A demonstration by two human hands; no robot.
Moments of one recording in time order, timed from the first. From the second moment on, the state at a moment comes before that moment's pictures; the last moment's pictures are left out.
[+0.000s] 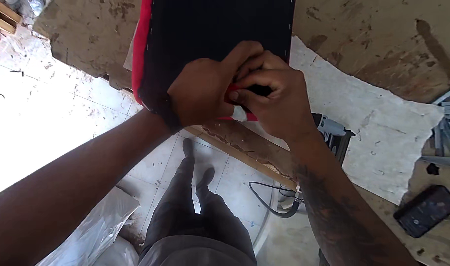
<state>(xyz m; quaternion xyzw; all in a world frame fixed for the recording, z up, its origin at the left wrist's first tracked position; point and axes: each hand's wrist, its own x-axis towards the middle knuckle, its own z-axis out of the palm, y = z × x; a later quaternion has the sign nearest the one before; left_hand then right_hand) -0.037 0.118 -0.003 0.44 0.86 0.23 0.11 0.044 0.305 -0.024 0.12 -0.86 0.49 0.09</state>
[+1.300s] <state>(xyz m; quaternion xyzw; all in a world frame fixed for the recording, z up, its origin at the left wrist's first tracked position) -0.044 0.147 -0.007 0.21 0.88 0.42 0.04 0.043 0.244 -0.044 -0.02 -0.90 0.36 0.25</state>
